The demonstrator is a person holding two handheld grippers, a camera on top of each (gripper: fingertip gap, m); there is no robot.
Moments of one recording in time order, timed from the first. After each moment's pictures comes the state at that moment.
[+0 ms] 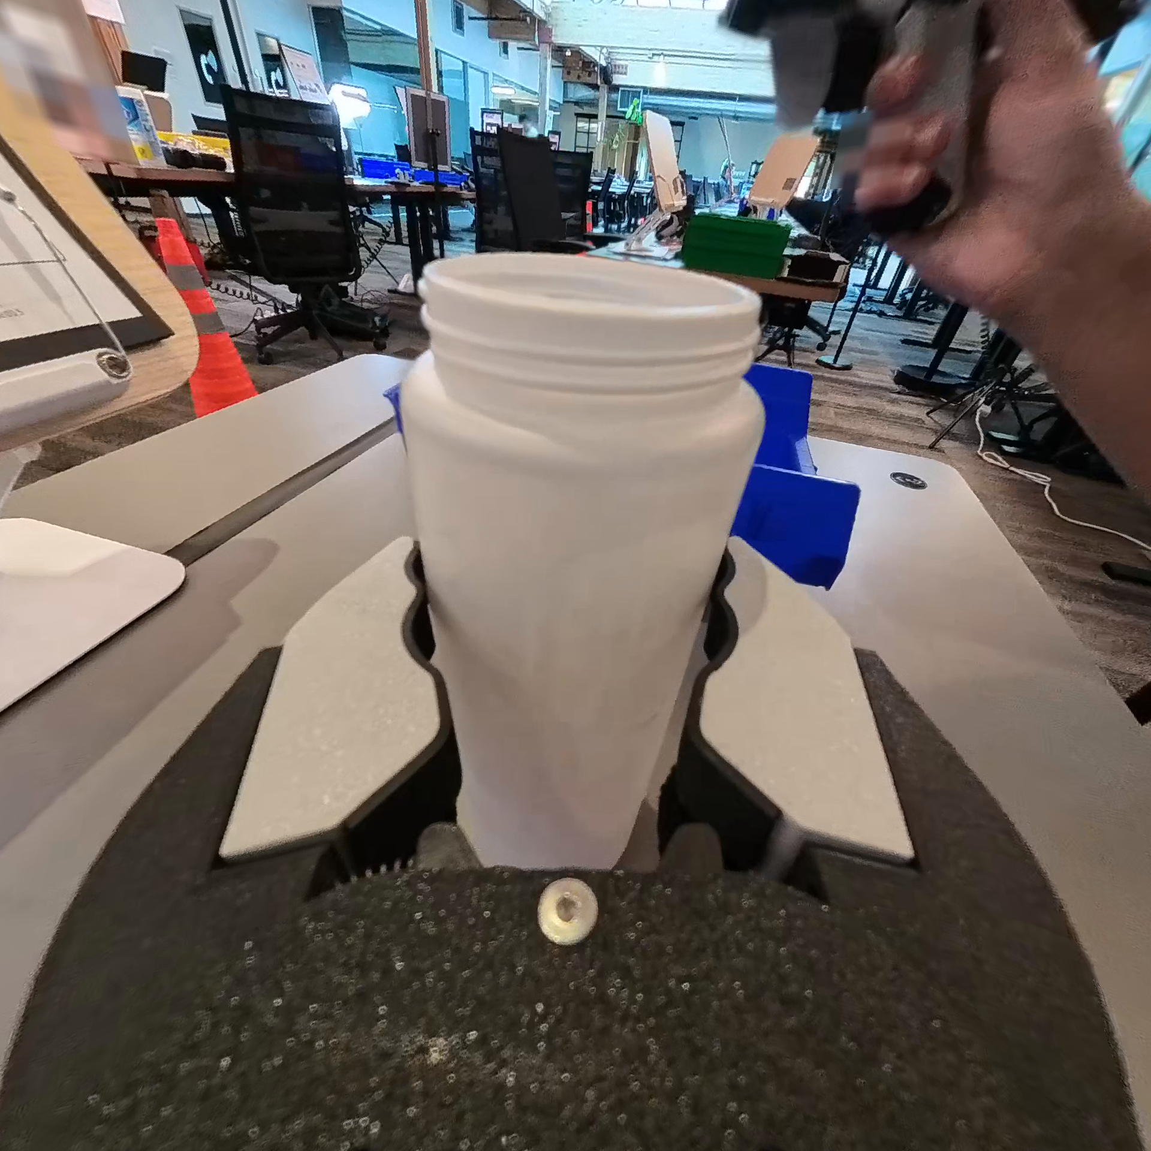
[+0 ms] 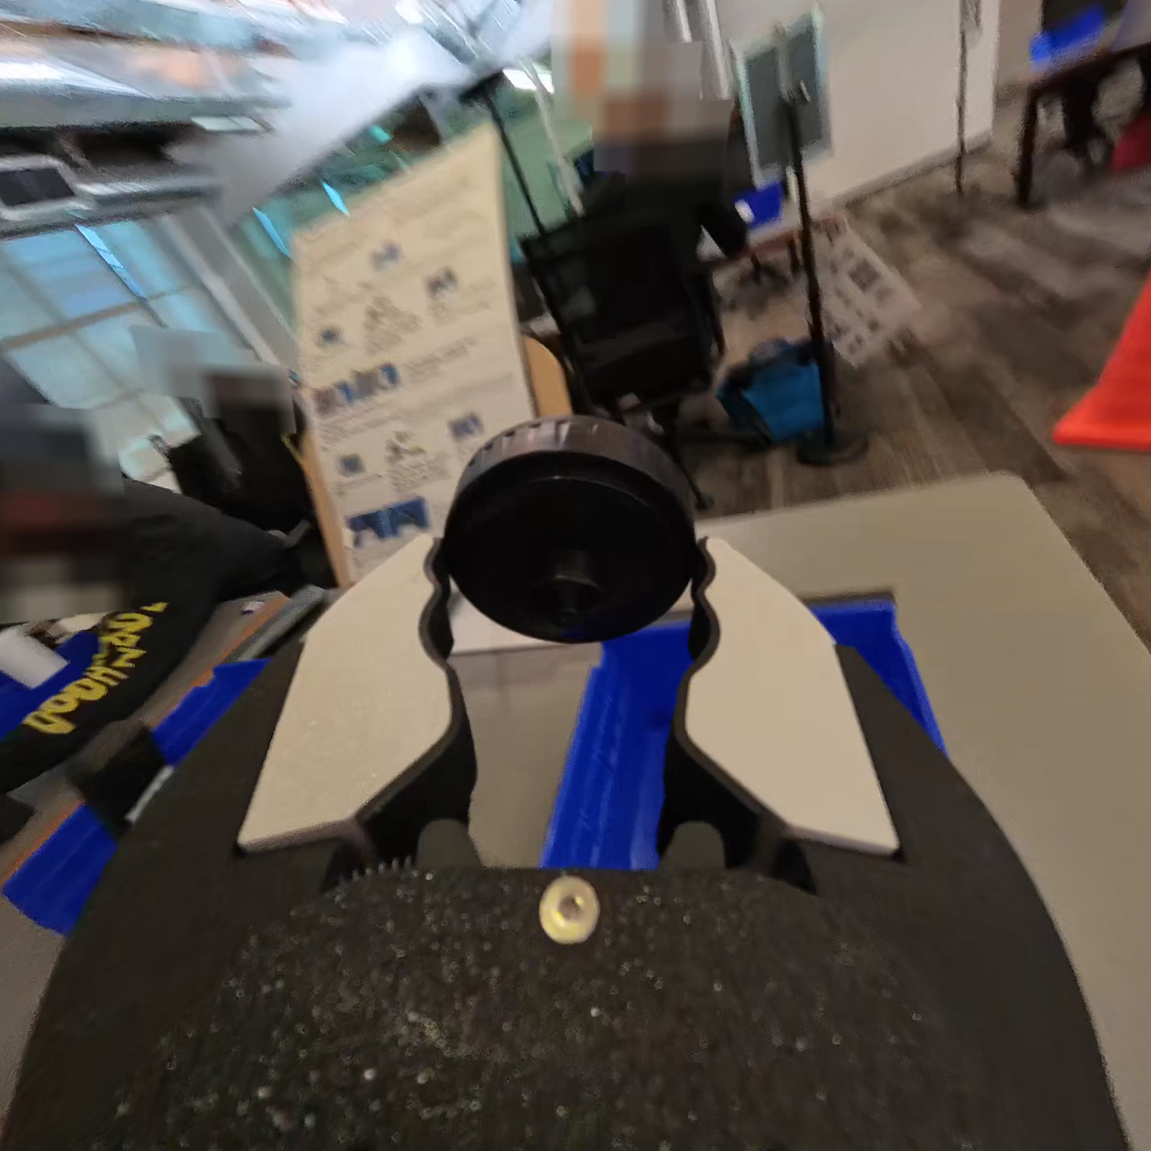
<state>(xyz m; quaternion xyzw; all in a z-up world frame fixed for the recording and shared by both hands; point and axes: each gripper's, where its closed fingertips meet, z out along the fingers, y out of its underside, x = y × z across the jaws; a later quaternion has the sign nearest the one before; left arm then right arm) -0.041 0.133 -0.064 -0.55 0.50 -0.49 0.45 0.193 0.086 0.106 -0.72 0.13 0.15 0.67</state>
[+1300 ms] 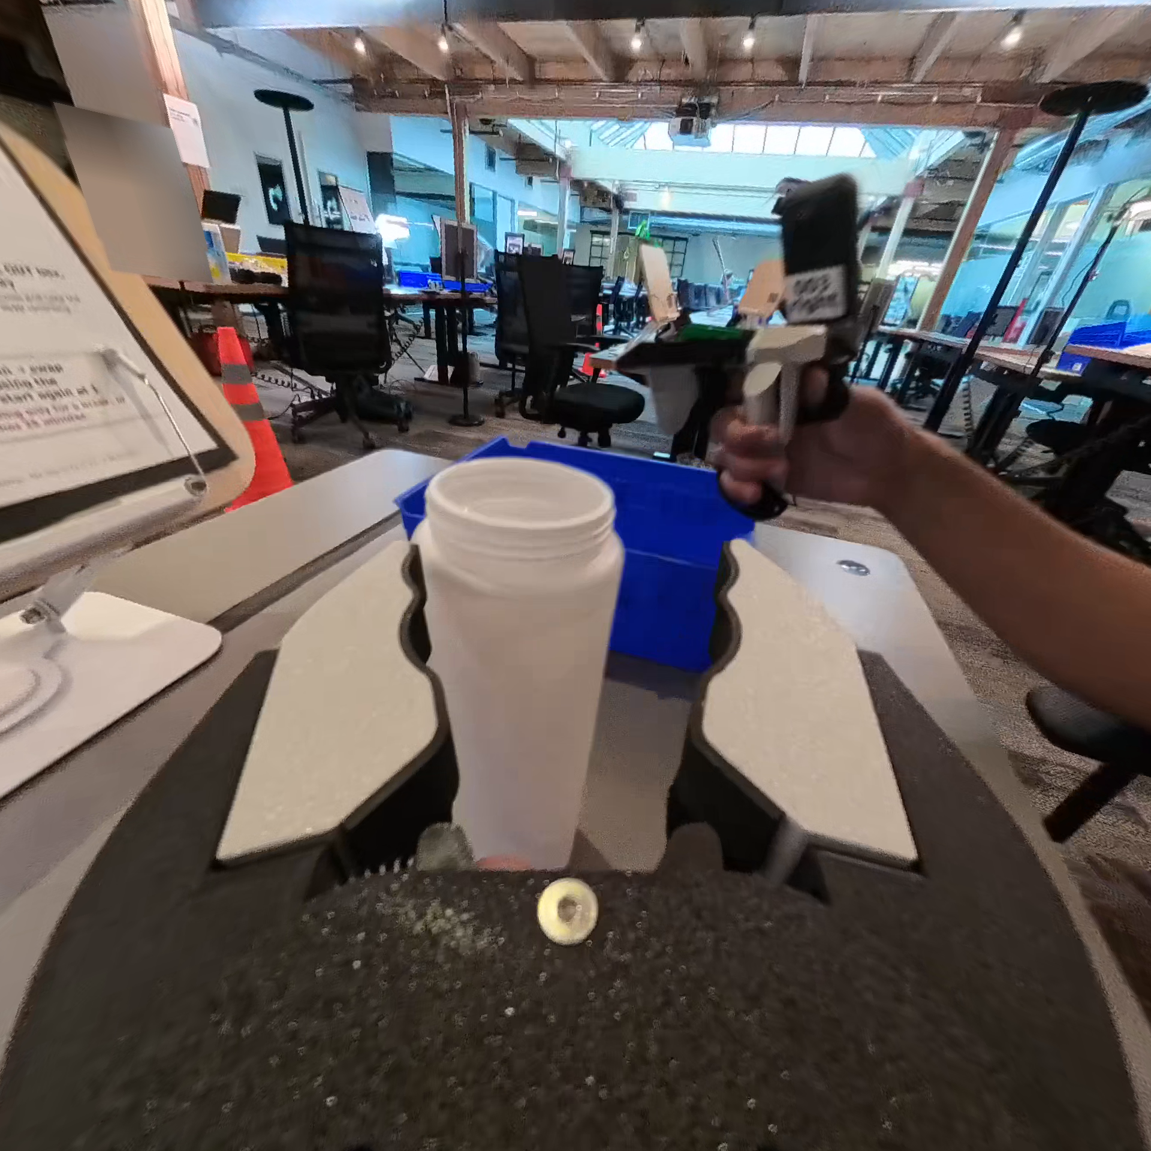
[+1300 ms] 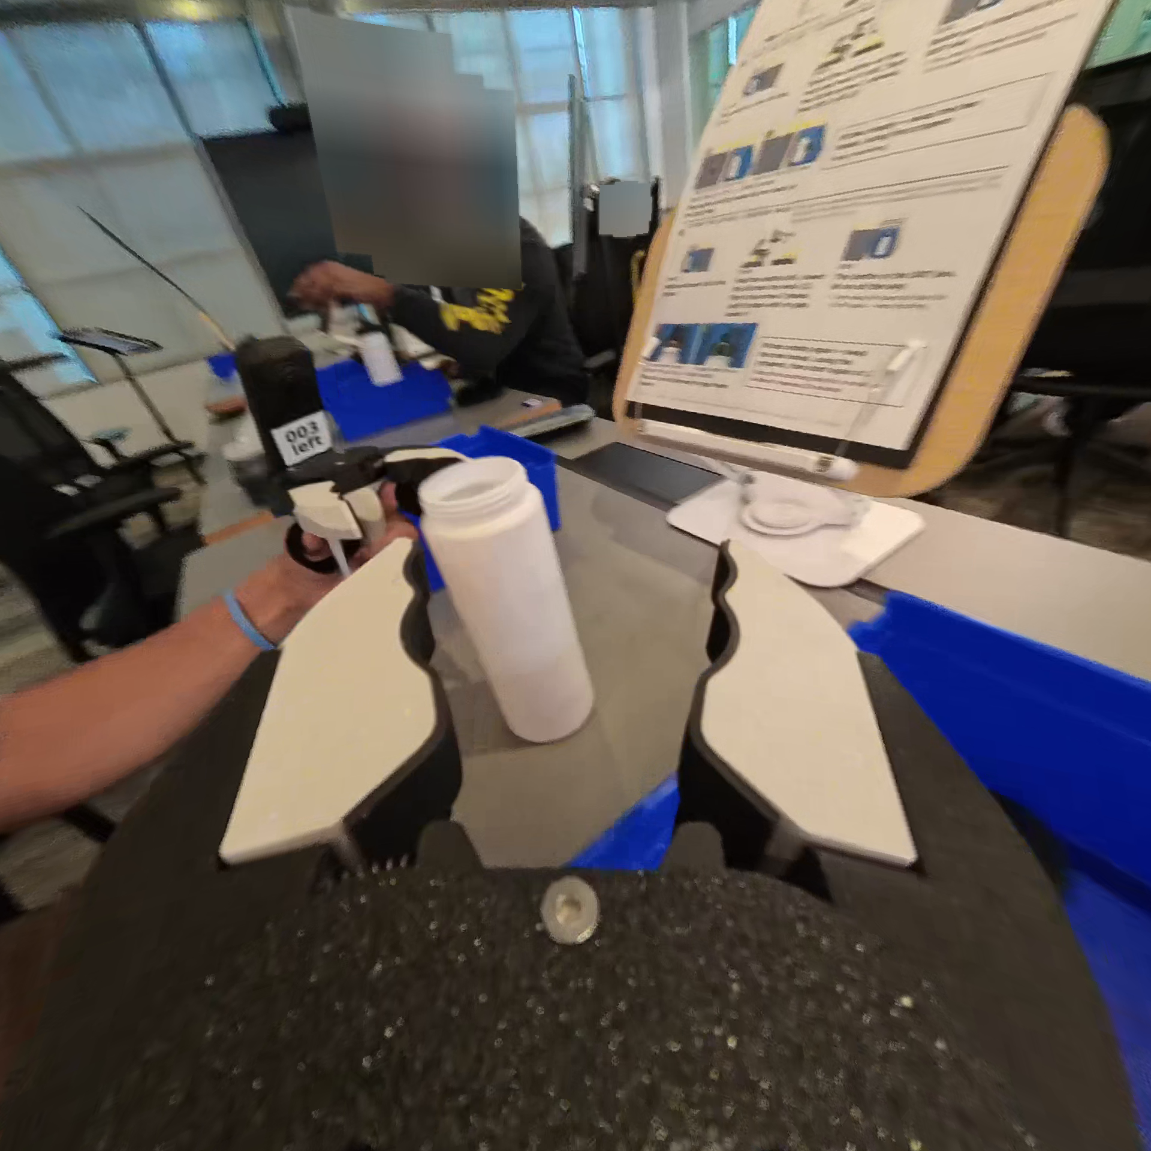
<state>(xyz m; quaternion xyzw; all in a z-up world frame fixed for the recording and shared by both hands) -0.079 0.106 0.003 -0.53 0.46 -0.52 0.50 0.071 0.076 0.032 -0.69 -0.19 0.31 0.63</state>
